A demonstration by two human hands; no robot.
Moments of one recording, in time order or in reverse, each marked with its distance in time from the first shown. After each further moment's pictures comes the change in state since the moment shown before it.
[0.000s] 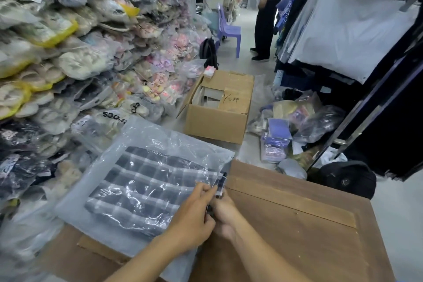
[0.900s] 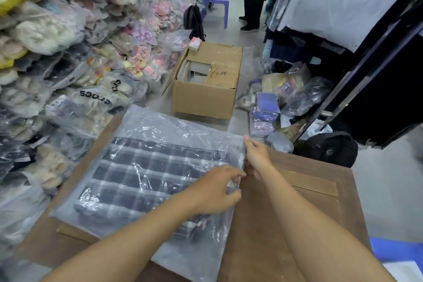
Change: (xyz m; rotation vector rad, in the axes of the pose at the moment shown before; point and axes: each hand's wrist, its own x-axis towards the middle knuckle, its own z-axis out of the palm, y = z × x) left_hand 0.045 0.067 0.015 0.003 -0.268 0.214; right_hand 0.040 -0.094 -0.095 -0.510 0.530 -0.369
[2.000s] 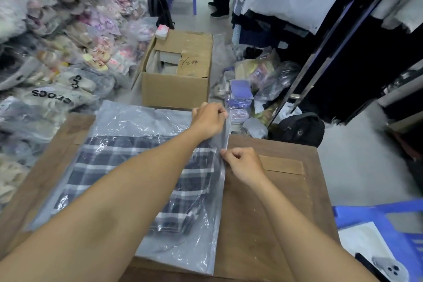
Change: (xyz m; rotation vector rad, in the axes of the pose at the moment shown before) left_hand 0.169 -0.001 -0.008 0.127 0.315 -0.176; right_hand -0.046 0.023 -0.064 -0.377 -0.111 -0.230
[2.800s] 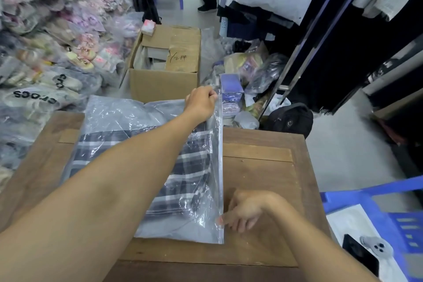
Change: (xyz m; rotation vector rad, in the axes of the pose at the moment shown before) left_hand 0.013 0.021 -0.003 -0.109 0.035 -0.085; right_hand -0.066 0.036 -0.022 -0.353 -0.927 0.358
